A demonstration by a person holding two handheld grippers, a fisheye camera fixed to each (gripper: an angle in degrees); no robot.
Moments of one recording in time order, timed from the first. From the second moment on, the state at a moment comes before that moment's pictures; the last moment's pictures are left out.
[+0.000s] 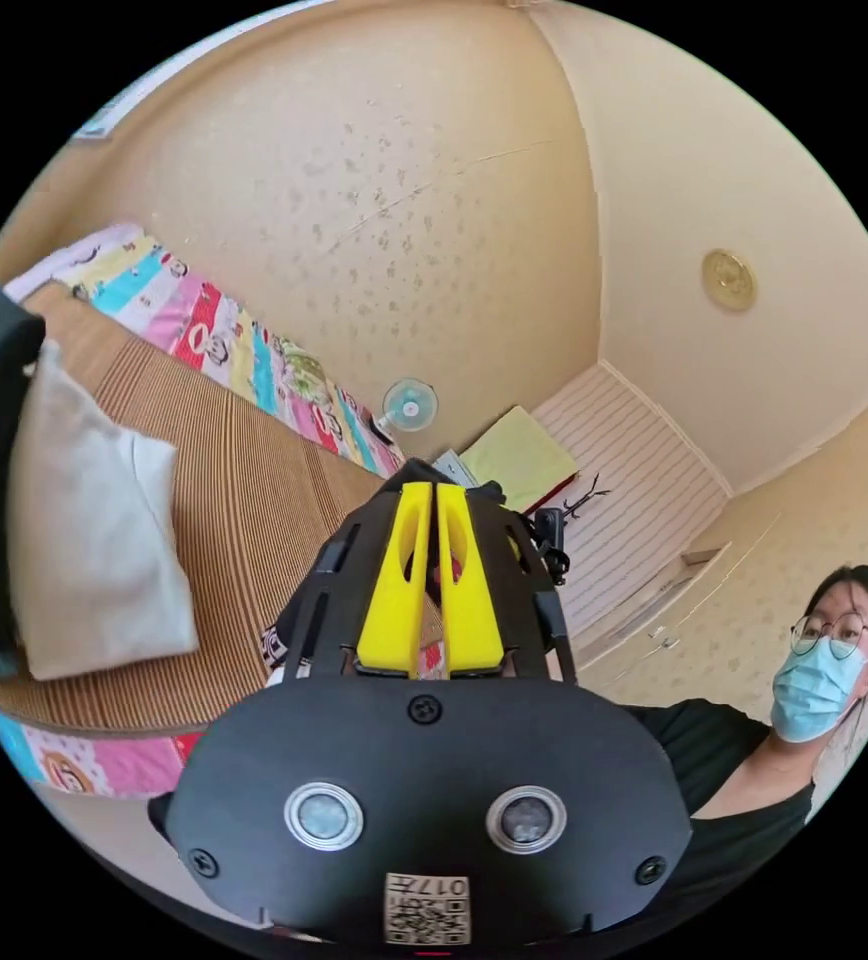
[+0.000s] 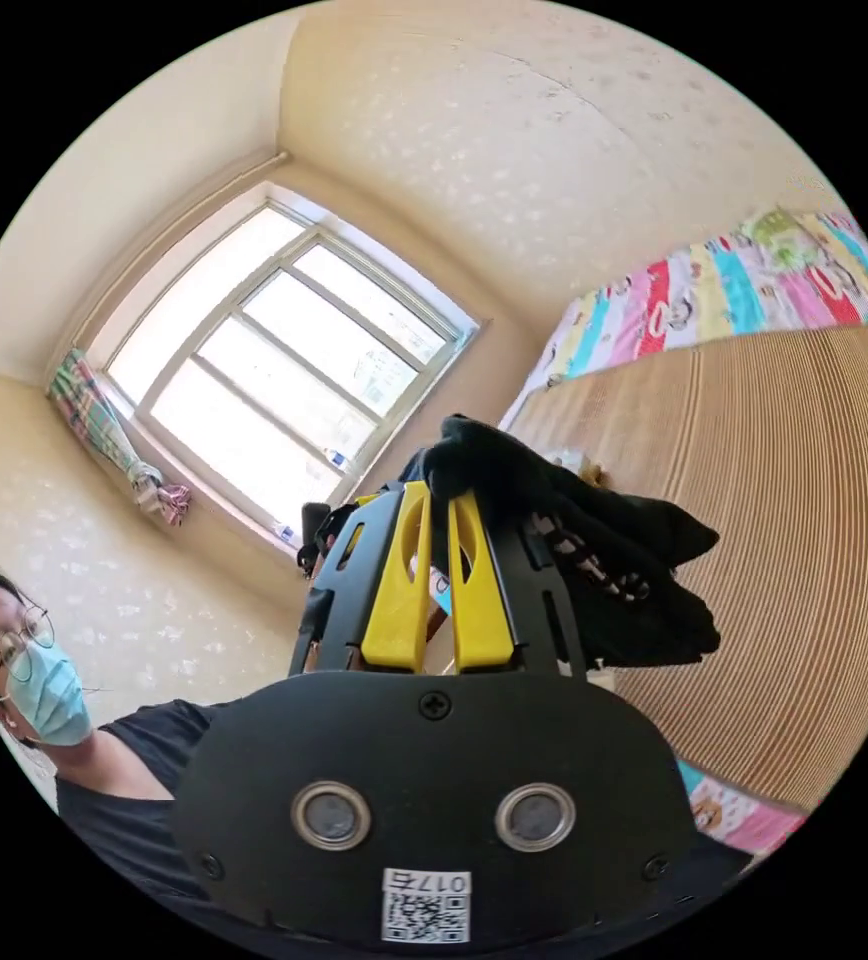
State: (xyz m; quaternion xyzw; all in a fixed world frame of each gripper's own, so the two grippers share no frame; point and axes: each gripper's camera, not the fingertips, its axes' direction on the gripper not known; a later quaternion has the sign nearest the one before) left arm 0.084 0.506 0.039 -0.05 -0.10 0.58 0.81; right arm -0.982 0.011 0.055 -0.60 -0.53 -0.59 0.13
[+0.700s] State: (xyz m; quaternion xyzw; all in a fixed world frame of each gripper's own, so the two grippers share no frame) left arm -0.267 0.503 -0.147 0.18 -0.46 0.32 0.81; right arm -0.632 0.174 0.244 -0.58 -0.36 -0.73 0.09
